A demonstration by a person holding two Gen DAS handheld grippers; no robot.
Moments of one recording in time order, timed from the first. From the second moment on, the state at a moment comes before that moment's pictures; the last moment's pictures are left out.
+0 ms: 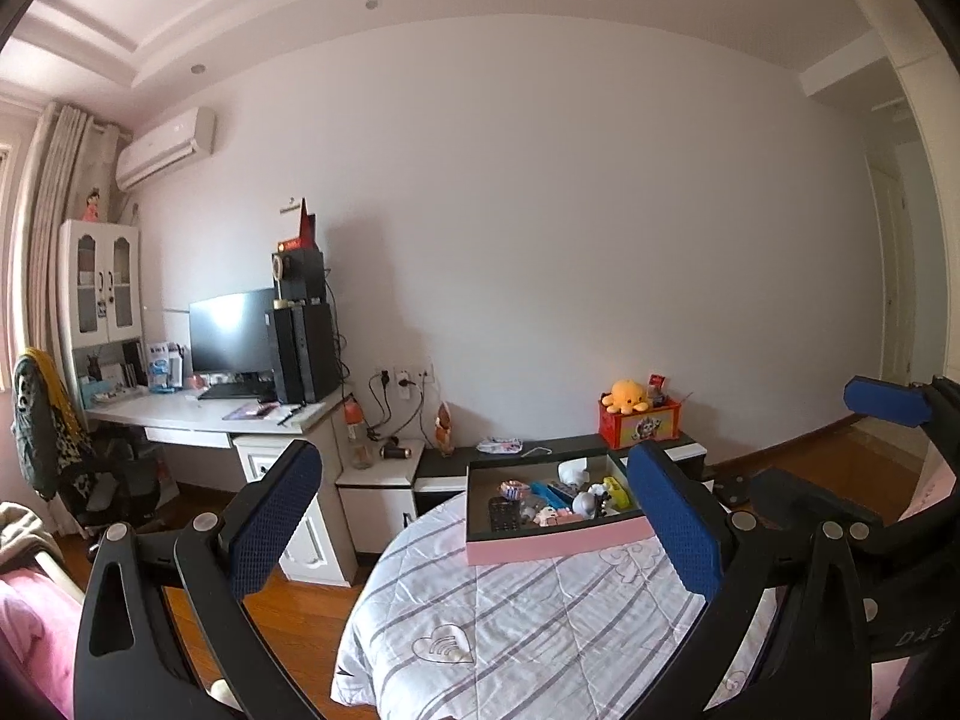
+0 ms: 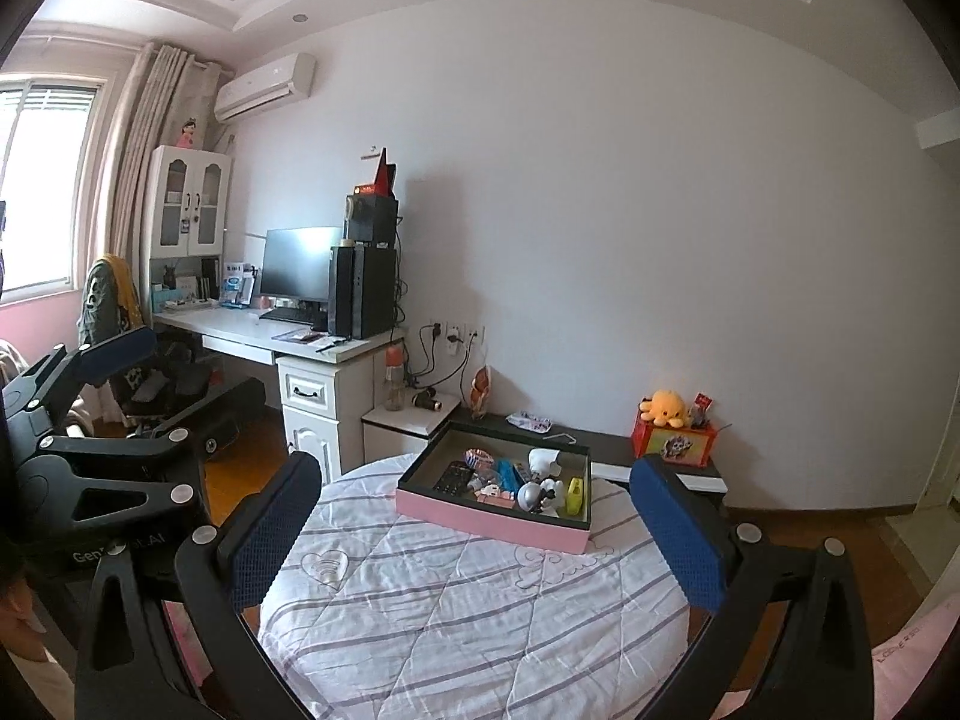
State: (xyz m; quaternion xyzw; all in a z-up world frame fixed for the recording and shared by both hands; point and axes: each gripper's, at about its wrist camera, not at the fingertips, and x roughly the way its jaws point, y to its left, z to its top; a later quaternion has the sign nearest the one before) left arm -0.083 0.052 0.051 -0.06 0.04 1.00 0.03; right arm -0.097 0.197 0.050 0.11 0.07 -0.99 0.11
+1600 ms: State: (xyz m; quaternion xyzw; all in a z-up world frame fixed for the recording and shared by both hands) left arm -0.097 0.053 0.086 0.02 0.01 1.00 0.00; right arm -0.091 0.196 0.091 -0.02 0.08 -1.00 0.04
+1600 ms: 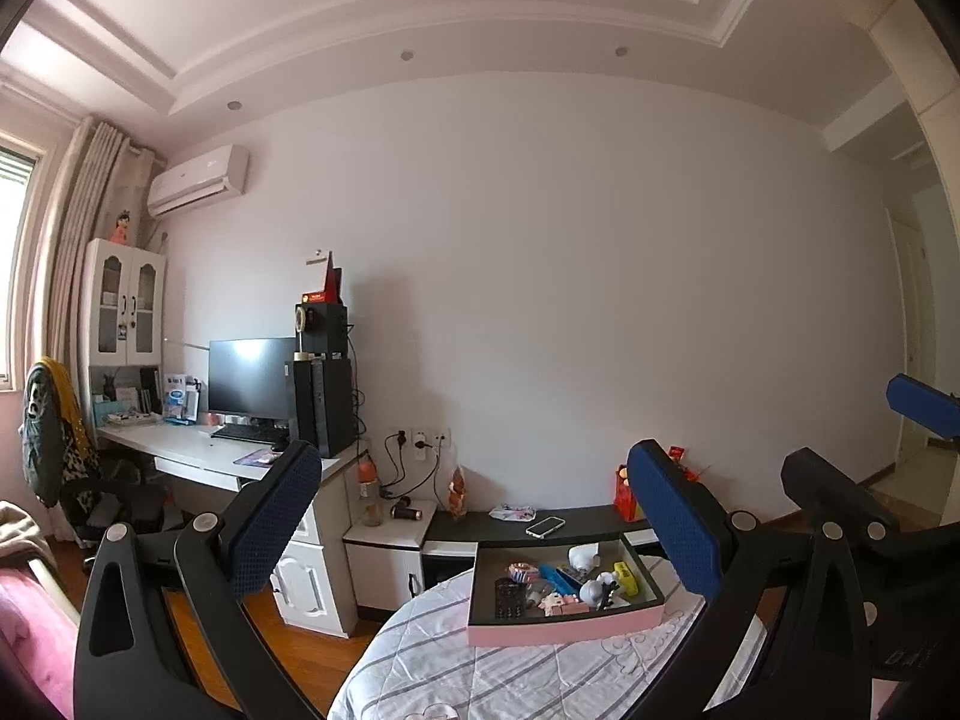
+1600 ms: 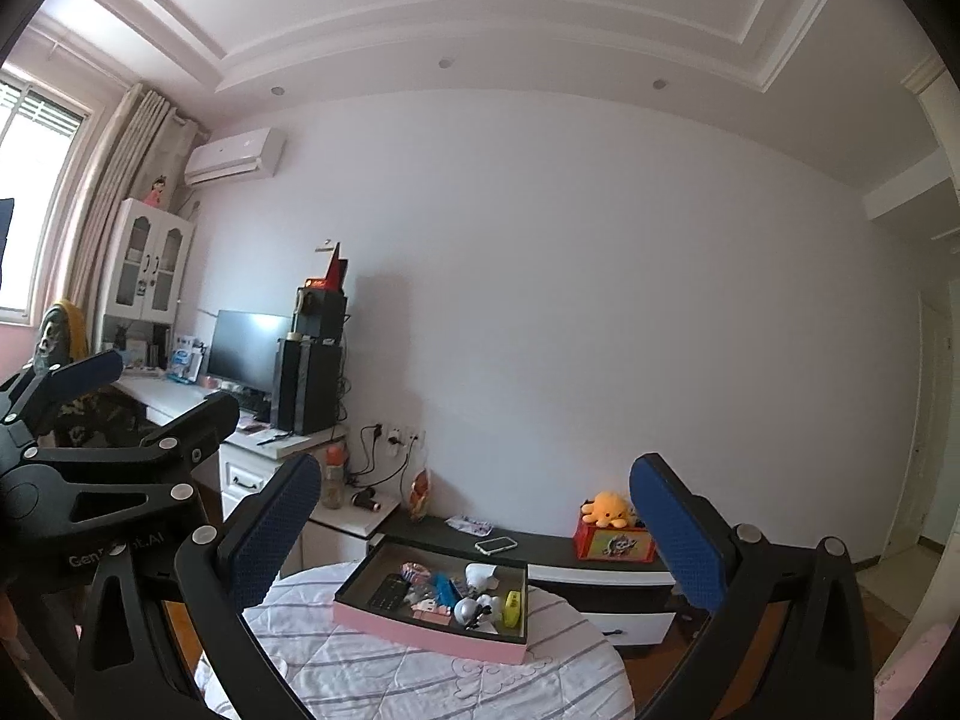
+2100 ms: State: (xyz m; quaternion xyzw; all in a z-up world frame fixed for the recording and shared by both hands) left arm -0.051 0.037 0.064 -0.01 0.05 1.00 -0.02; right arm -0.049 0.181 0.078 -0.02 0.08 -1.00 0.04
